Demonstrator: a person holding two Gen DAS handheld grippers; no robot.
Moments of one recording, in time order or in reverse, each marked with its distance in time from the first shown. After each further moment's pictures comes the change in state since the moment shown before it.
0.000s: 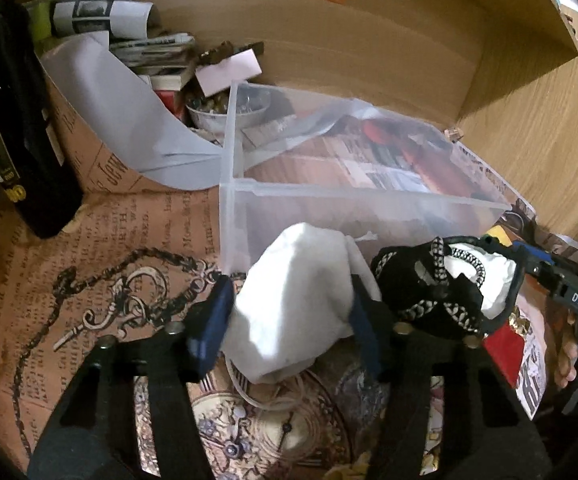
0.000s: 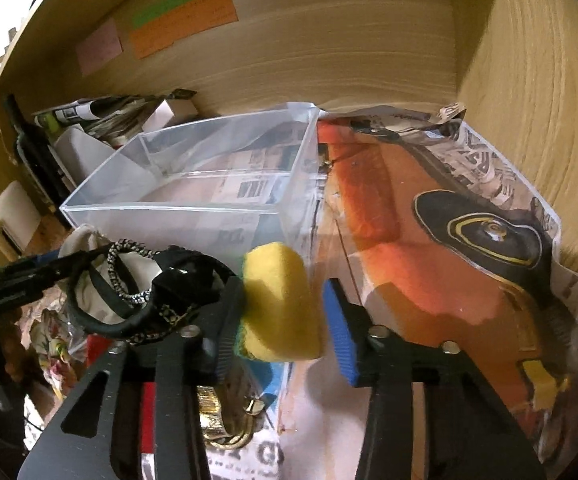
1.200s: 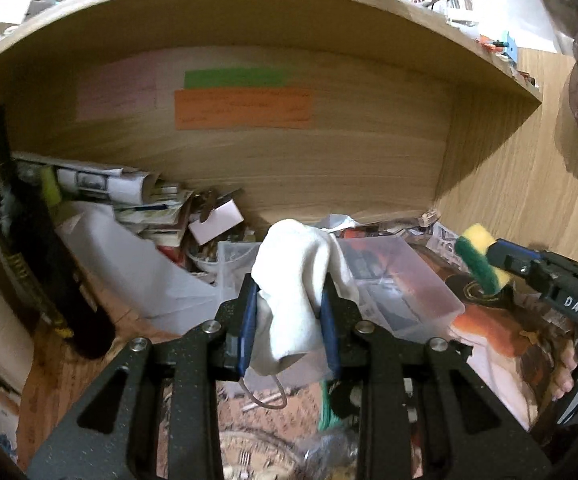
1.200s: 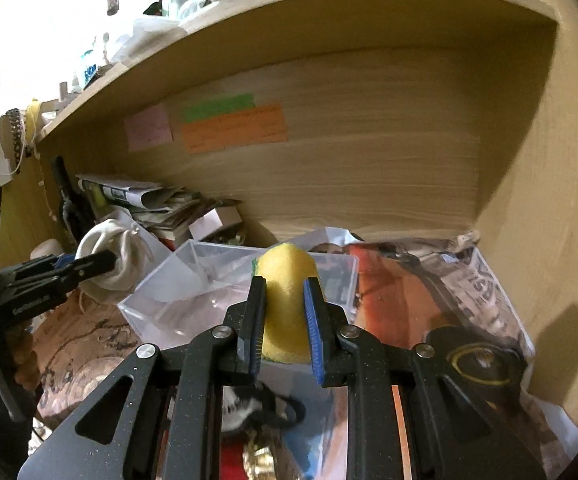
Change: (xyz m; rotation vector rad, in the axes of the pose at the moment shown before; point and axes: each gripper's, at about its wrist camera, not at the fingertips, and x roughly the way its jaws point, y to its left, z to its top) left arm -0.067 -0.035 0.075 0.110 -0.280 0.028; right arm -0.045 0.029 0.064 -0.100 -0.286 0.053
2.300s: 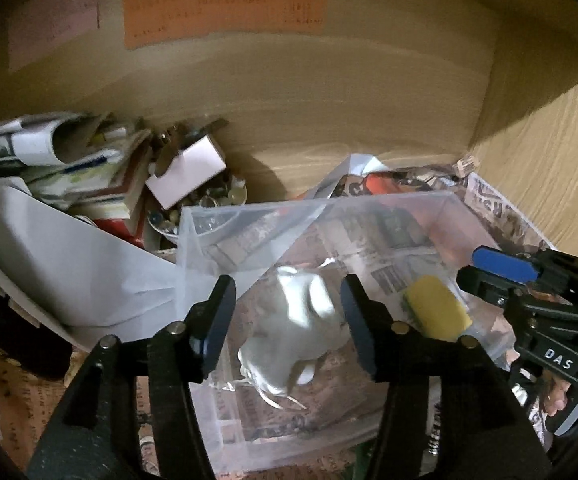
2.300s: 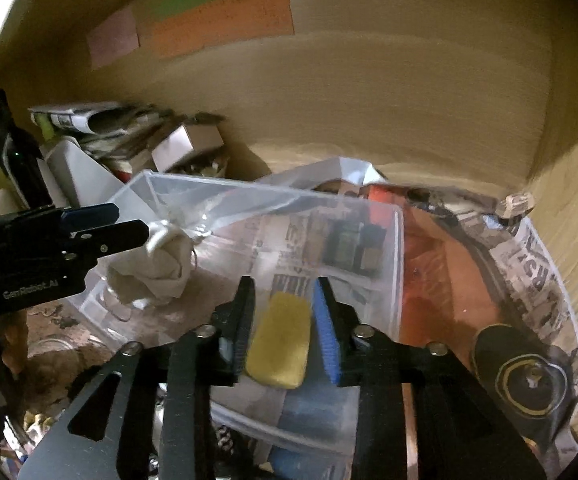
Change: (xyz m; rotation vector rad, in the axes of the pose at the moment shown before) left arm 0.110 0.005 0.002 0.023 0.206 0.019; right arm 0.108 -0.011 -0.010 -0.049 0.249 -0.012
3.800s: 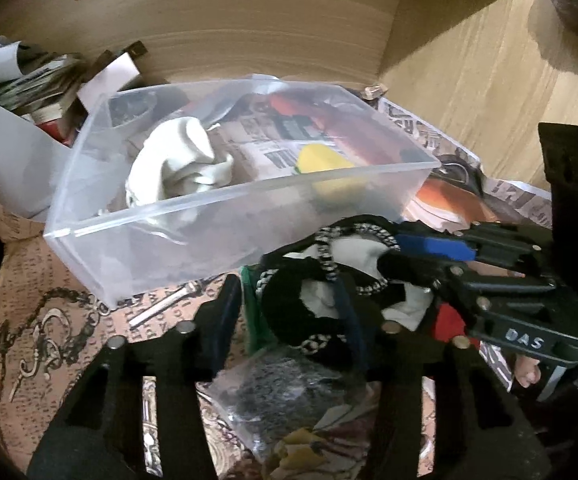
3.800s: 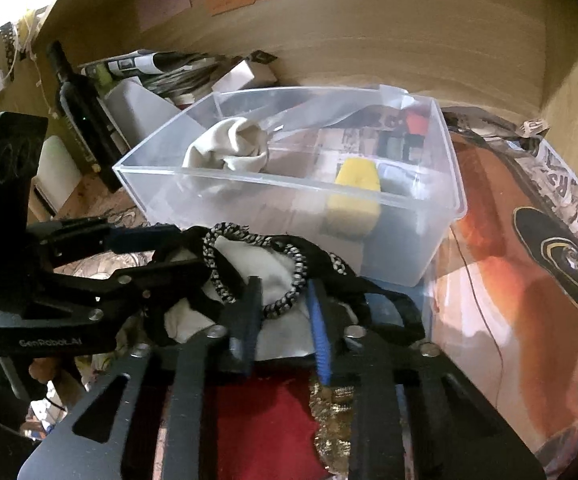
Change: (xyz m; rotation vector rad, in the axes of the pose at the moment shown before) left arm -0.024 -0.043 -0.098 0.079 0.112 -0.243; right arm -0.029 0.041 -0.082 0.032 0.098 0.113
